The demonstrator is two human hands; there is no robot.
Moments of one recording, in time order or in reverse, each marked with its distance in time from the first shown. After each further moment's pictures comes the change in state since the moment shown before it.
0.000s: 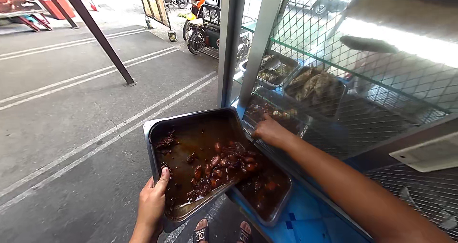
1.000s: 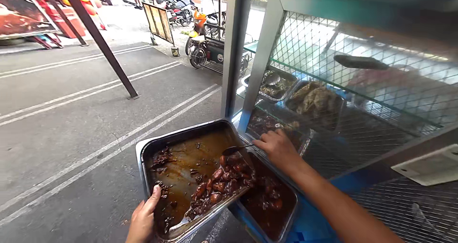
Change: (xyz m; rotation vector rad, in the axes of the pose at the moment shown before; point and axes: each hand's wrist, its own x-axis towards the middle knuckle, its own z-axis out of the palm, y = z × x) left_hand 0.017 -0.009 -0.033 -0.184 -0.076 -0.111; right_hand -0.027 -0.037 0.000 -0.095 0.739 0.115
